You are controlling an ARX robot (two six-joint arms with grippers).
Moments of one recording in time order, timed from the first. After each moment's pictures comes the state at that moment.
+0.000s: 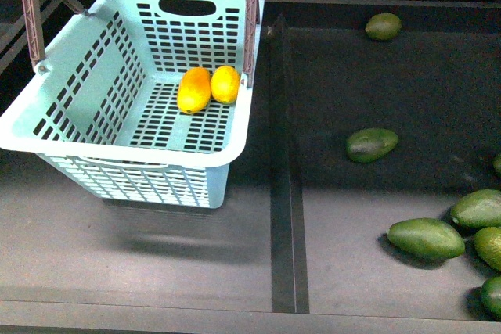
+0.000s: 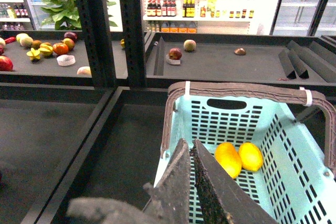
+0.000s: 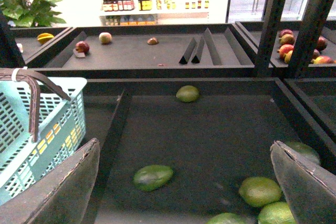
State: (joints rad) left arm 0.00 0.85 0.05 0.81 0.00 -0.01; right arm 0.00 0.00 0.02 0.00 0.00 0.00
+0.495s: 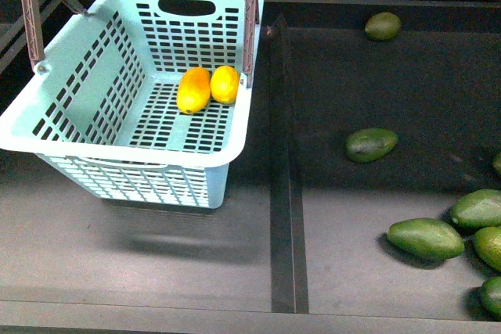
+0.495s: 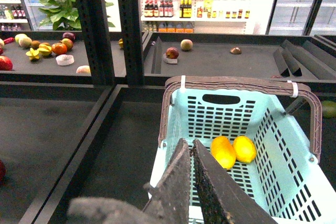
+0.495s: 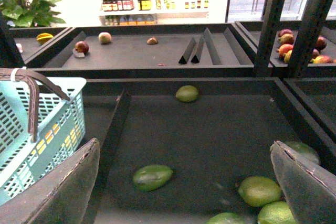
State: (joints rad) left arm 0.00 0.40 0.02 0.40 0.00 -0.01; right arm 0.00 0.00 0.02 0.00 0.00 0.00
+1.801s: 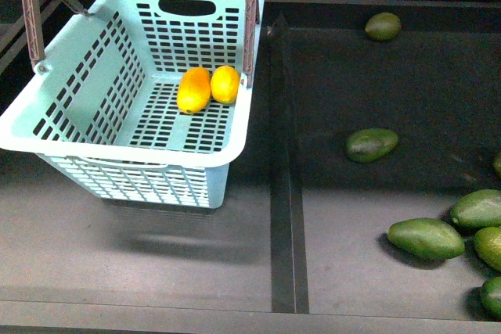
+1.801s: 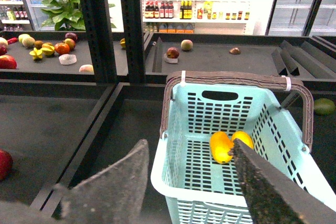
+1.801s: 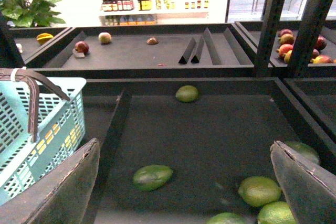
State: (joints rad) left arm 0.00 0.01 0.02 0.00 0.00 -0.01; right arm 0.00 0.00 0.02 0.00 0.00 0.00
